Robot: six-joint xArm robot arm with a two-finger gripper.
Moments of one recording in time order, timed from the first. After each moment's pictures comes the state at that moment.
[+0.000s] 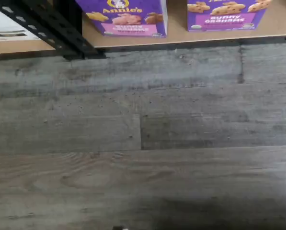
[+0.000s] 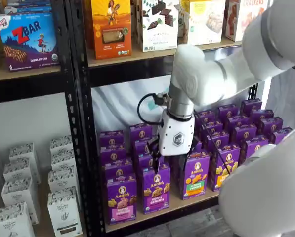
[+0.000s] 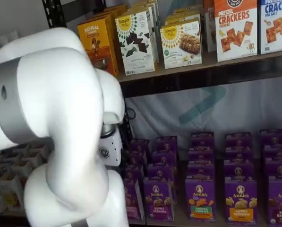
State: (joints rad) arm 0.37 -0.66 -0.23 0.14 0.79 0.28
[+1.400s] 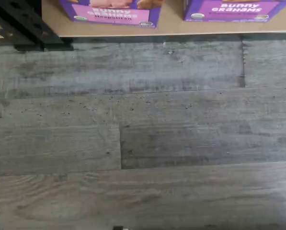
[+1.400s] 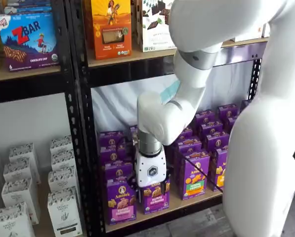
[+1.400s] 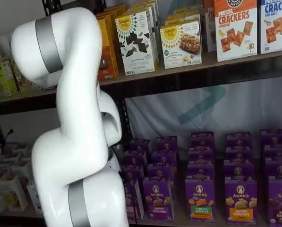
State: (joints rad) arm 0.49 0.07 -0.47 -0.10 0.38 0.59
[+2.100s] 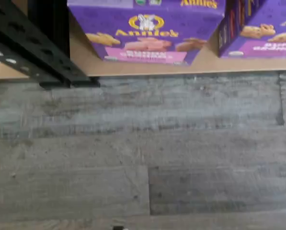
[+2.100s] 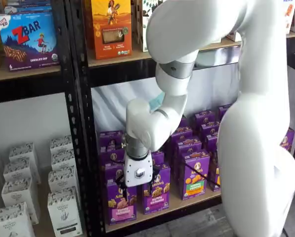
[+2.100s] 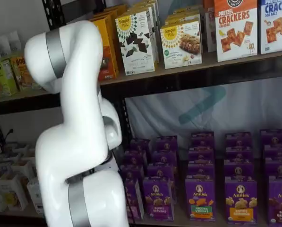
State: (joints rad) arm 0.50 0.32 -0.66 -0.12 0.26 0.62
